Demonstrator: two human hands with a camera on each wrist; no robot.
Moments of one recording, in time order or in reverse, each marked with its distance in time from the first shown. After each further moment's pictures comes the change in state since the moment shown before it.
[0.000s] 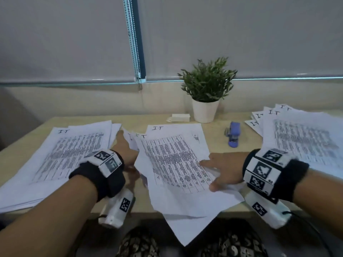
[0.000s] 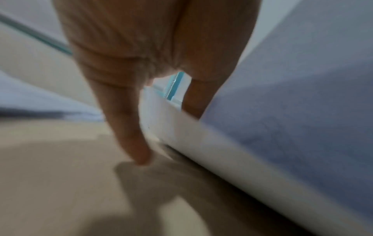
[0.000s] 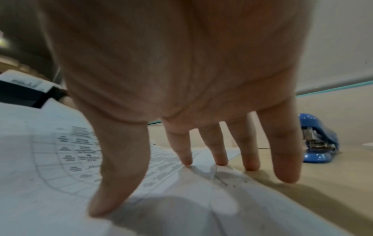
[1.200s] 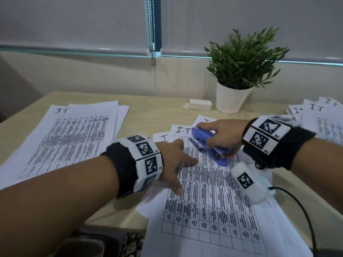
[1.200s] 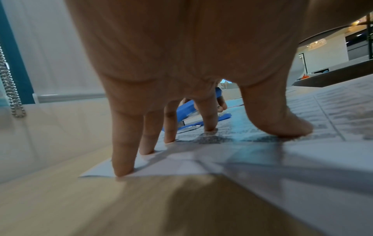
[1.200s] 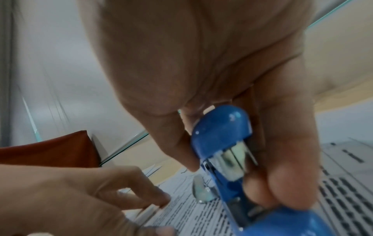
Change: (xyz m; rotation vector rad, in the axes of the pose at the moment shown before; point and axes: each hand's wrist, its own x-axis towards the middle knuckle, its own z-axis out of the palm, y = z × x) left_hand -0.007 0.043 0.021 0.967 -0.617 0.581; right_hand 0.090 -0.015 -0.069 0.574 0.101 0.061
